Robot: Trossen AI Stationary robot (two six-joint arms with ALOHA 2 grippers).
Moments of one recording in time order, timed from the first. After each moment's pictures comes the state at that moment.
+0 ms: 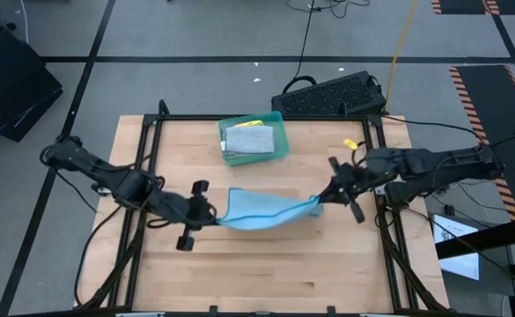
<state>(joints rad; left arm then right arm) -0.44 1.24 1.23 -0.71 -0.18 -0.19 0.15 0.88 0.91 -0.39 -0.19 0.21</state>
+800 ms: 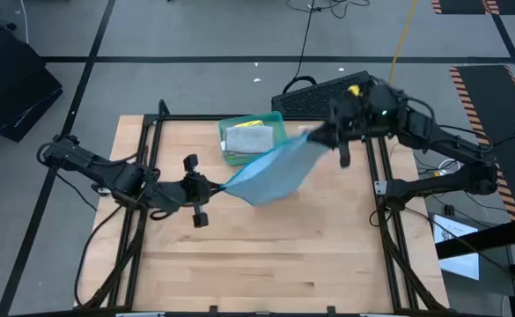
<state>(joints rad) -0.41 1.21 1.23 -0.64 -0.62 -0.18 -0.32 1.08 1.30 -0.43 -0.40 0.13</state>
